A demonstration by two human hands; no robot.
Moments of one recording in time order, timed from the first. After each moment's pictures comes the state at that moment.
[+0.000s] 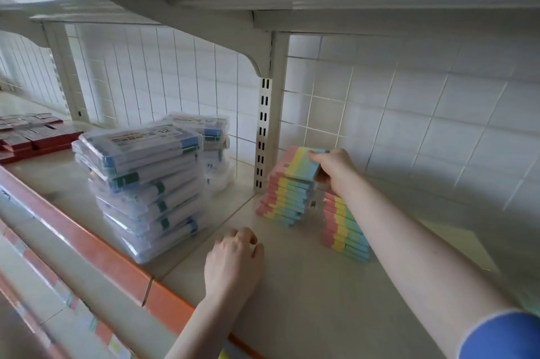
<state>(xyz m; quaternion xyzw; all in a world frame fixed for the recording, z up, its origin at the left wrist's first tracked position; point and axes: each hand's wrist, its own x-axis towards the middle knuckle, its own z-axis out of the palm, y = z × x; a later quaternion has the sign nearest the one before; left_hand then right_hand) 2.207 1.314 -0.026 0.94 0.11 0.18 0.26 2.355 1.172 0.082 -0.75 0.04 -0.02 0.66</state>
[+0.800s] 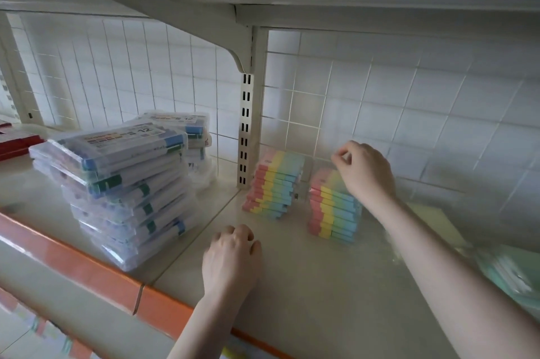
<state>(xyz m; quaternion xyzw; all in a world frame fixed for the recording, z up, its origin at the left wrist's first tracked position) 2.208 1.315 -0.027 0.95 0.07 0.17 0.26 2.294 1.115 0.078 -0.93 -0.04 -0.31 0.18</state>
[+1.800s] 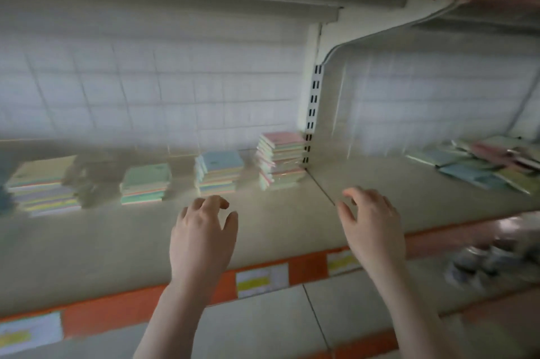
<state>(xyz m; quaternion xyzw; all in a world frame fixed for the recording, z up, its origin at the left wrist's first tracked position) 1.983 0.847 0.005 0.90 -0.19 0.18 0.36 1.879 0.638 -0.004 -0.85 0.25 -0.46 0.04</state>
